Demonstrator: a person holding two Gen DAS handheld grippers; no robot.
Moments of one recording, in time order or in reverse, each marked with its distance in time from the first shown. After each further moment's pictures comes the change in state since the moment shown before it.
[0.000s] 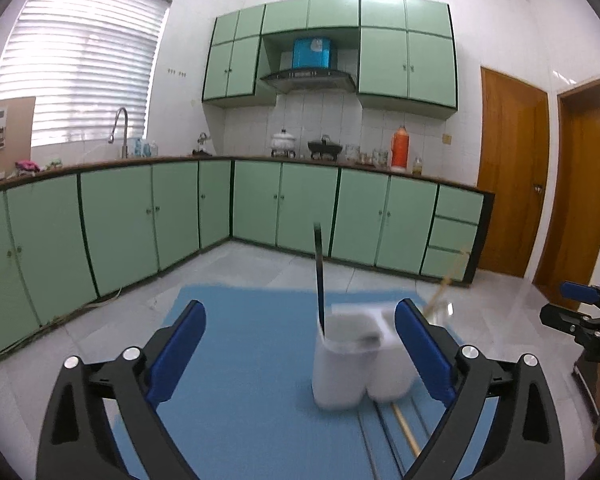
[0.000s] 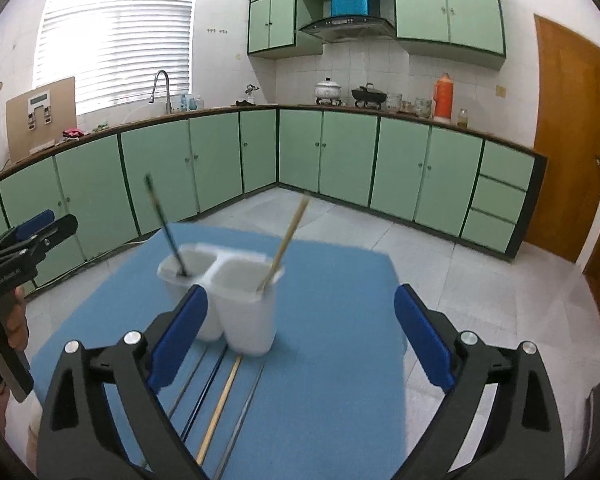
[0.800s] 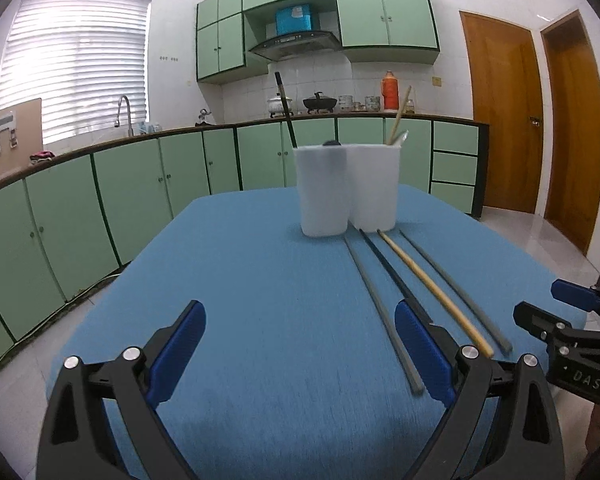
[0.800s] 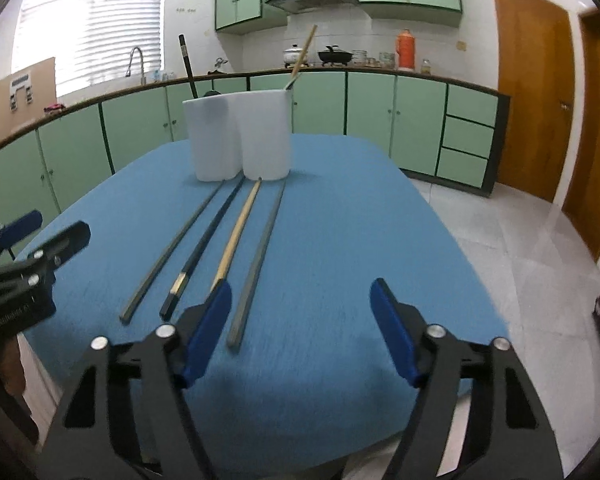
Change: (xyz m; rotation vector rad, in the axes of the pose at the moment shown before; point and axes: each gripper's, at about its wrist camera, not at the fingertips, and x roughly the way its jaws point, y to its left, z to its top) left arm -0.075 -0.045 -0.183 0.124 0.097 0.068; right arm -0.029 0.066 -0.208 0.104 0.047 -0.116
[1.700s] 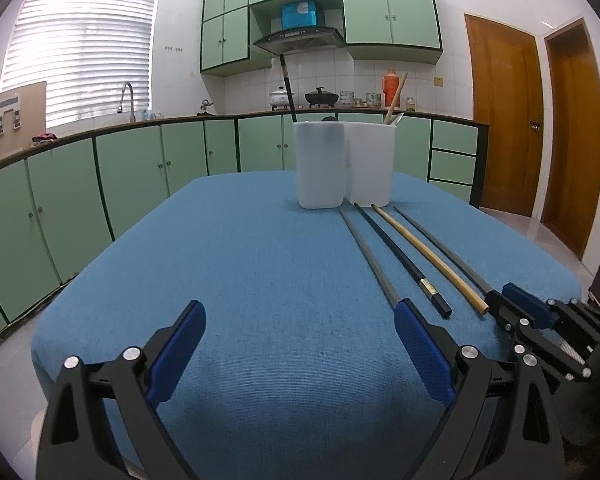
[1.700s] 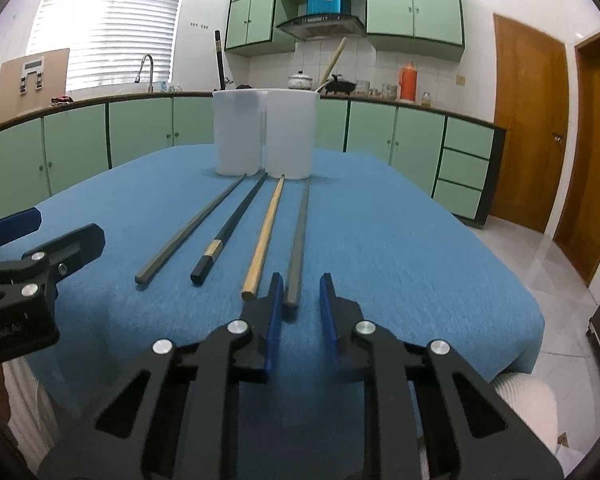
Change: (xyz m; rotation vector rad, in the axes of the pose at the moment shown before) left arm -0.006 -0.002 -0.029 -0.044 0.014 -0.012; right arm 0.011 0.043 -0.035 -0.090 -0.138 -0.052
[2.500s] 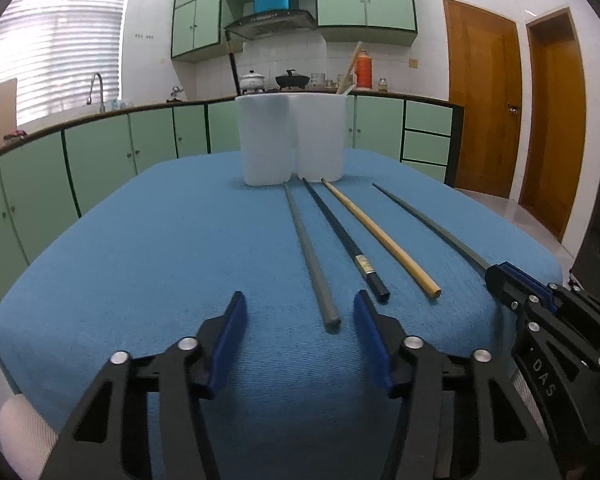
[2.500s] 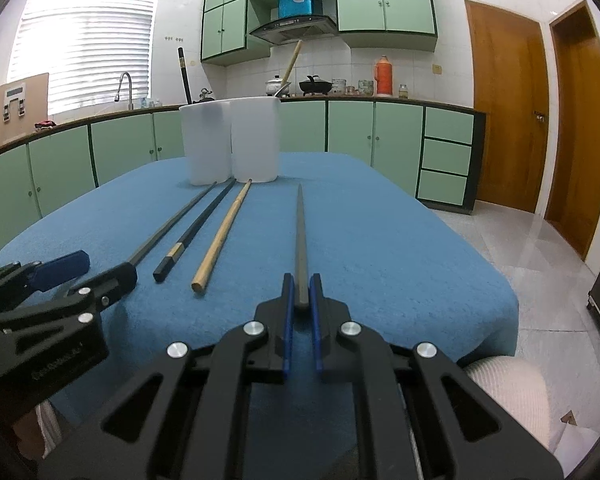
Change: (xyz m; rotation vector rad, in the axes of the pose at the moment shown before) left arm 0.017 -0.047 -0.010 0.041 0.062 -0.091; right arm -0.008 -0.034 -0.002 0.099 0.008 -0.027
